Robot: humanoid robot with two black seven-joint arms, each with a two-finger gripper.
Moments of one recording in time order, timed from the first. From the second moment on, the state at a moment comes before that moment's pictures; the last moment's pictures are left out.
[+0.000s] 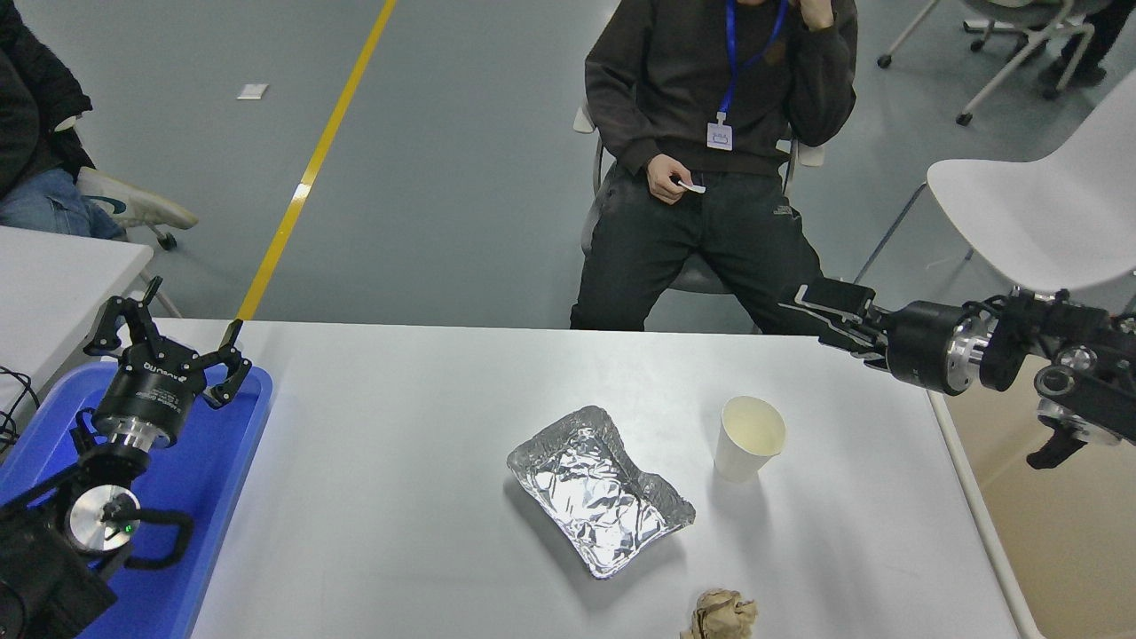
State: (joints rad) left arm -0.56 0.46 -0.57 -0.39 -0.24 -0.70 -0.60; right arm 1.05 -0.80 0.09 1.23 -0.89 0.17 0.16
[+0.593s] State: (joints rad) left arm -0.56 0.46 -0.57 -0.39 -0.24 -0.70 -0.60; right arm 1.29 -0.69 -0.26 1.29 -0.99 0.17 0.08
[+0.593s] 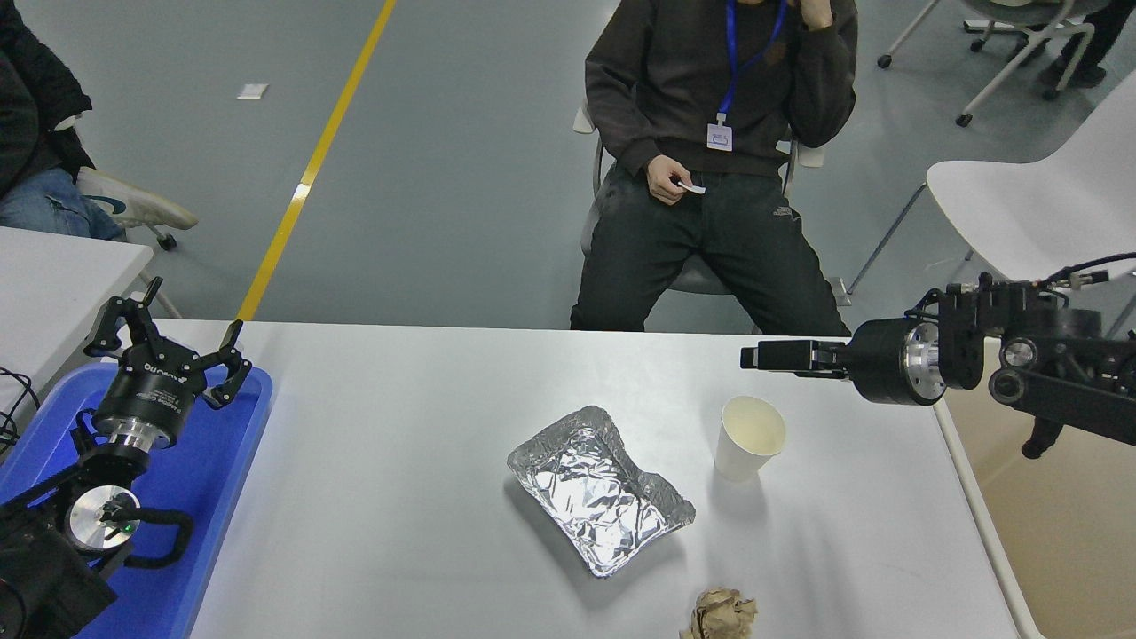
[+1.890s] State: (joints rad) left arm -0.56 0.46 -0.57 -0.39 -0.24 -0.70 -0.60; right arm 1.20 -0.49 -0.39 1.08 -1.02 0.10 -0.05
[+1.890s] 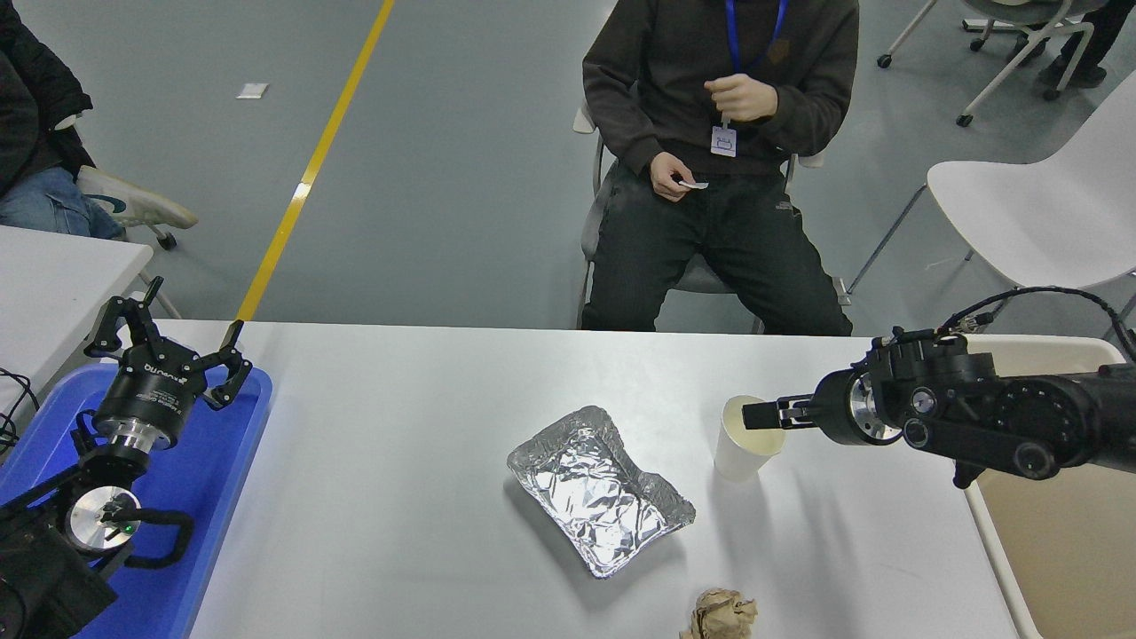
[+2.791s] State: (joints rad) left arm -0.56 0.46 -0.57 -0.39 -0.24 -0.70 -0.60; right arm 1.16 -0.46 -0.39 1.03 -1.01 0.09 -0.05
